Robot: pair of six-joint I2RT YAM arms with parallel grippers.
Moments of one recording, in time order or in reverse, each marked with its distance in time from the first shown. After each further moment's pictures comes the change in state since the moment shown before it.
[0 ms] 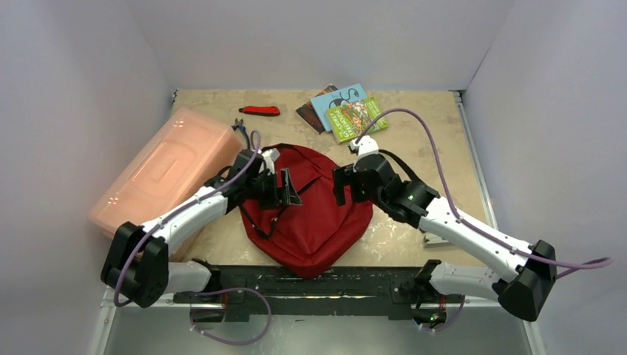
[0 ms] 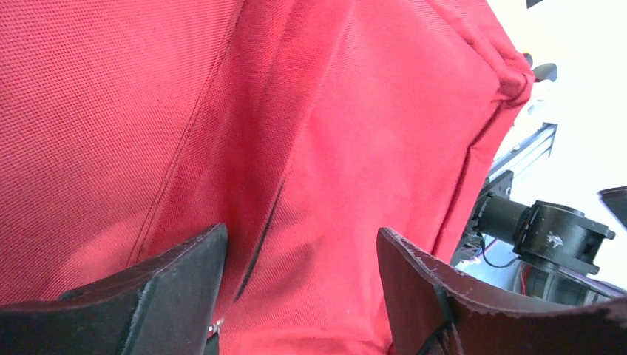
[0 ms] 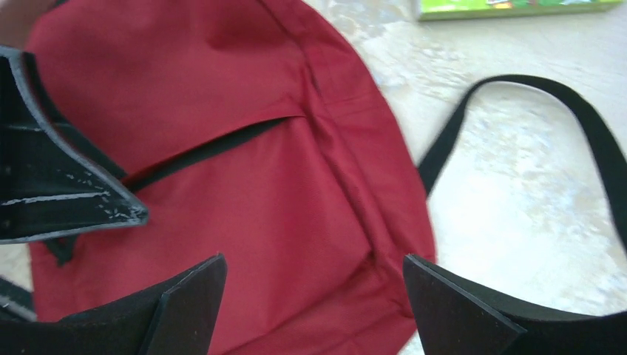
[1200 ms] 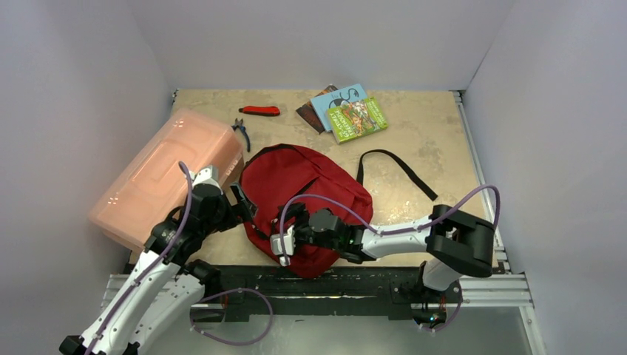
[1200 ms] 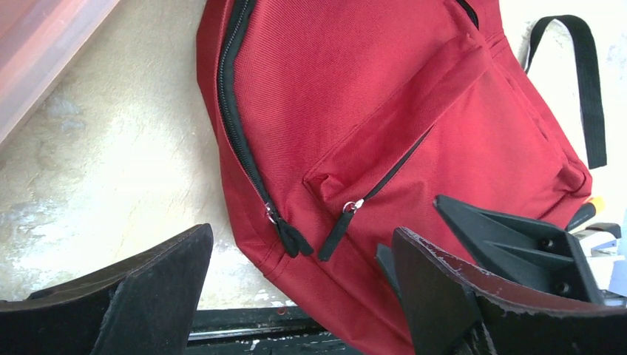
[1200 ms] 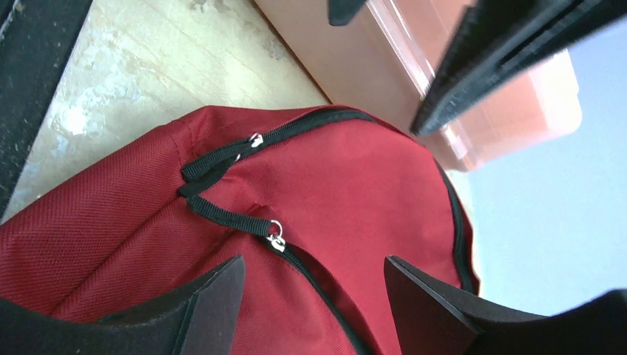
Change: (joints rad) left arm 0.000 -0.700 -0.070 -0.515 -0.556 -0.140; right arm 0.403 0.432 -0.309 1.115 -0.296 -1.205
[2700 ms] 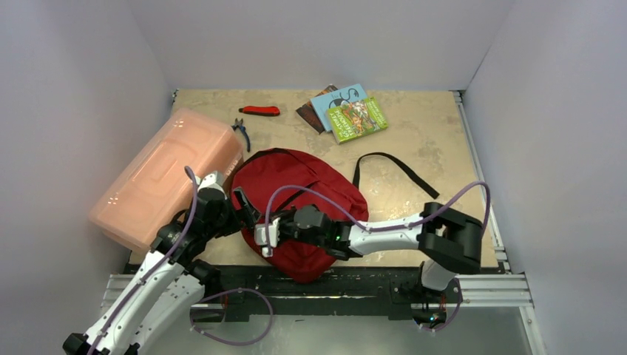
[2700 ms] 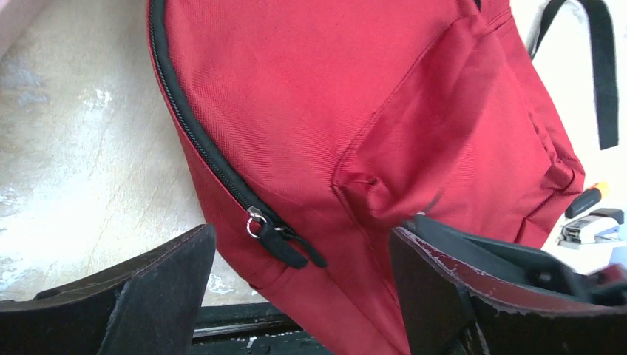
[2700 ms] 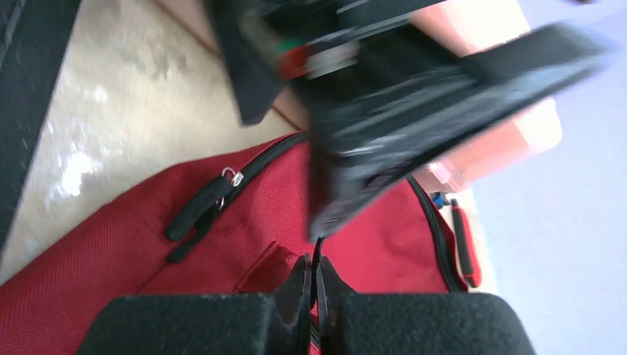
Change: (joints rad) left arm 0.000 -0.023 -0.071 0.036 0.055 -0.021; right arm 0.047 0.122 0.174 -0.034 0.074 -0.001
